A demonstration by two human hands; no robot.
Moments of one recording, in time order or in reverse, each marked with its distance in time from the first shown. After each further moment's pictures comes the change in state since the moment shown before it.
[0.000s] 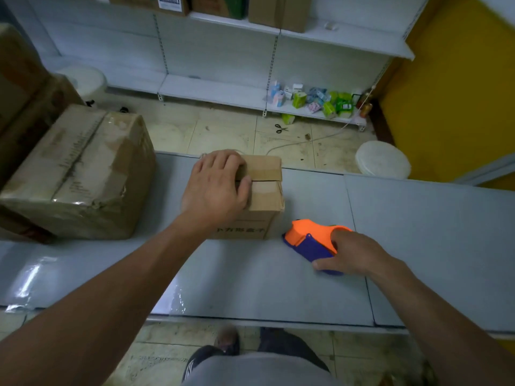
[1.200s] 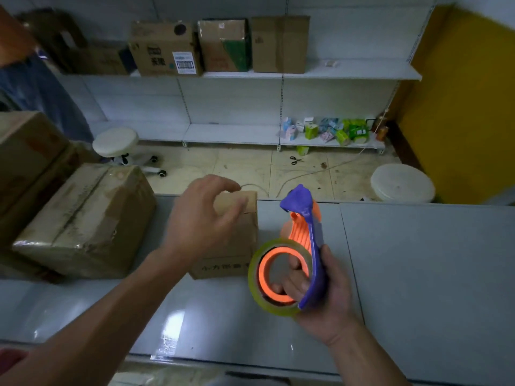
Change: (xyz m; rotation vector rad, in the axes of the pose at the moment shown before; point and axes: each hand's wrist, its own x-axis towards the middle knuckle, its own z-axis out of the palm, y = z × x) left_hand 0.007 0.076 -0.052 -0.216 0.102 -0.060; right_hand -0.038 -0.034 0.003 2.475 -0.423 -0.446
